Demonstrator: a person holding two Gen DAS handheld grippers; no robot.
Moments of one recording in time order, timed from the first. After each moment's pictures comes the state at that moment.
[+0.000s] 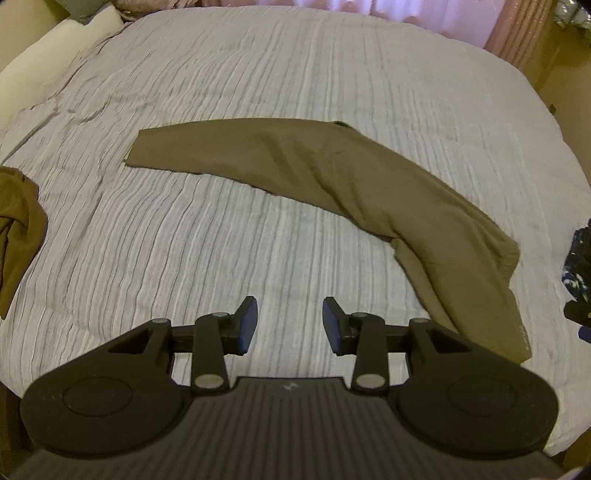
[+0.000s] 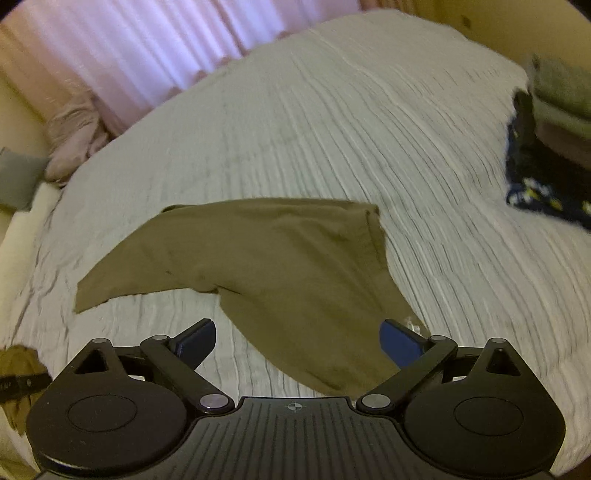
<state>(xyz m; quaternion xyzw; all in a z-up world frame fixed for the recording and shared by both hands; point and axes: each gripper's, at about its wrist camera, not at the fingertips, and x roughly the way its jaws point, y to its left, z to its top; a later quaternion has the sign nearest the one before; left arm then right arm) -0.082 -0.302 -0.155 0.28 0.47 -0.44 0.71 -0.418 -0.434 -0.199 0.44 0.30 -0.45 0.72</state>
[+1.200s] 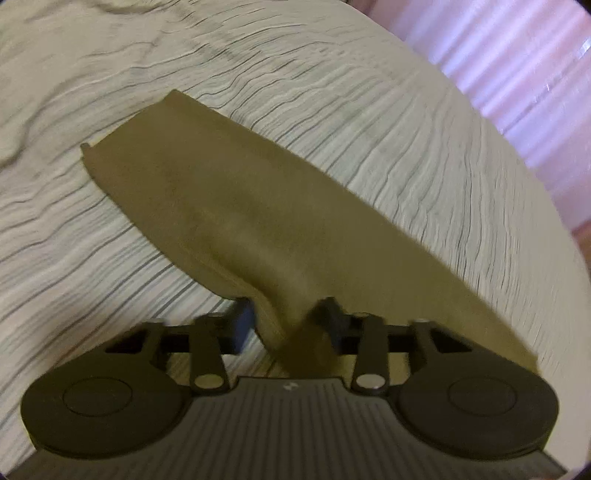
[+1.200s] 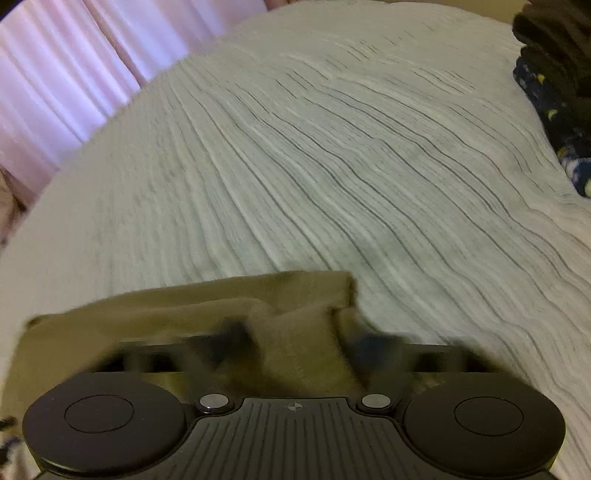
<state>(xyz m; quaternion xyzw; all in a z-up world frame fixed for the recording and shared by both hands) 0.210 -0.474 -0.385 0.01 0.53 -0.37 0.76 -0.382 -0.607 -0.380 0.45 0.24 -0.55 0.65</state>
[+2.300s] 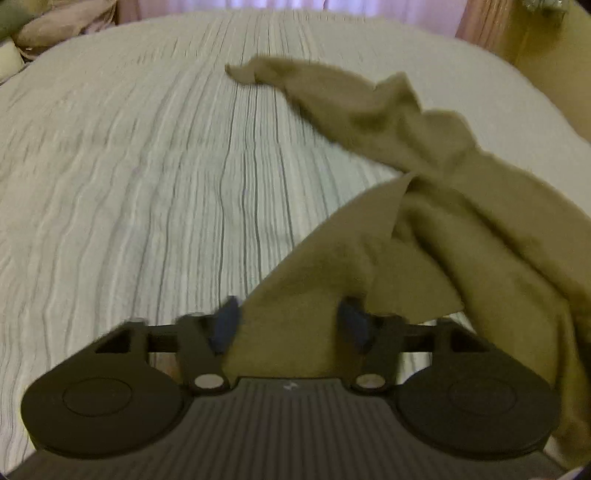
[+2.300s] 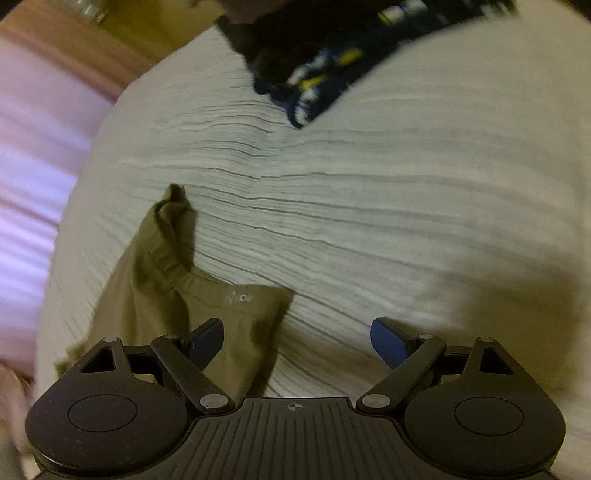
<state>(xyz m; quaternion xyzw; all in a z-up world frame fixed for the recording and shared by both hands) 0.063 -0.564 -0.383 0.26 0.41 -0.56 0.68 -0.540 -0.476 -0.371 0.61 0.02 -0.63 0.48</state>
